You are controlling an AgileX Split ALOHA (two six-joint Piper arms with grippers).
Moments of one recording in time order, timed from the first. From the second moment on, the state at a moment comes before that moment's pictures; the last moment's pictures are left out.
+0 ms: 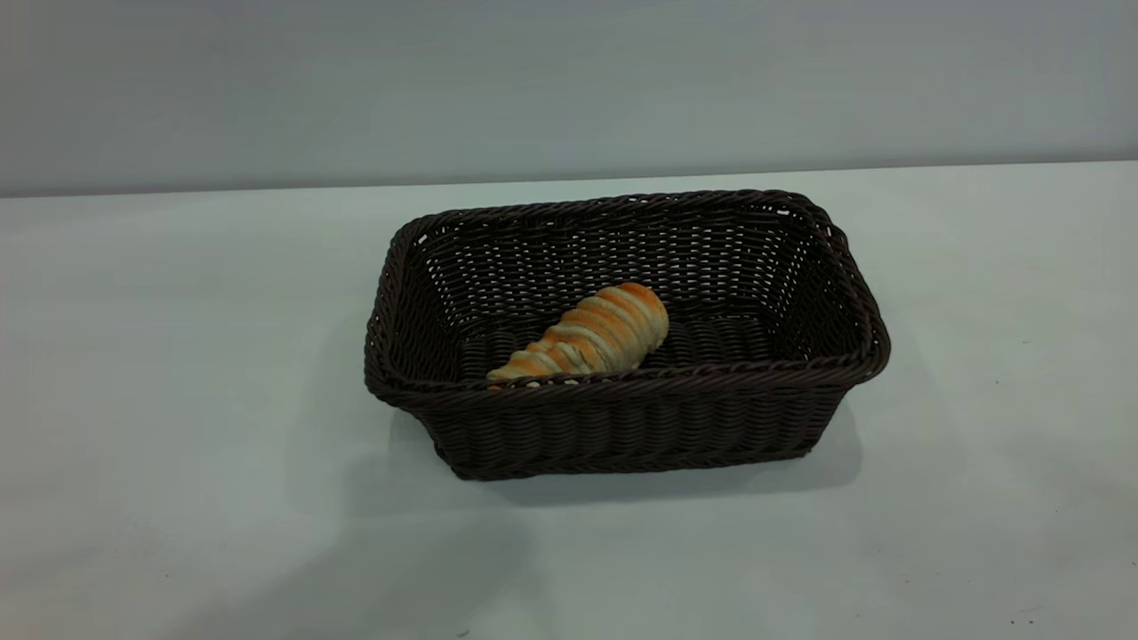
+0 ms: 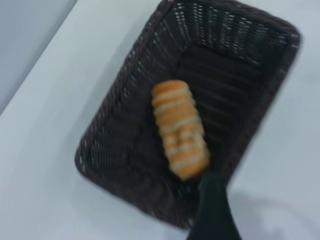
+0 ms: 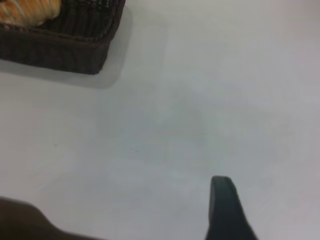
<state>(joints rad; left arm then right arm) -0.61 1.39 -1.24 -0.14 0.71 0.48 0.13 0.04 -0.48 -0.01 1.13 -0.13</state>
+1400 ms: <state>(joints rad) -0.61 0.43 -0.49 0.03 1.10 0.00 0.13 0.03 -0.47 0.03 1.13 -0.13</state>
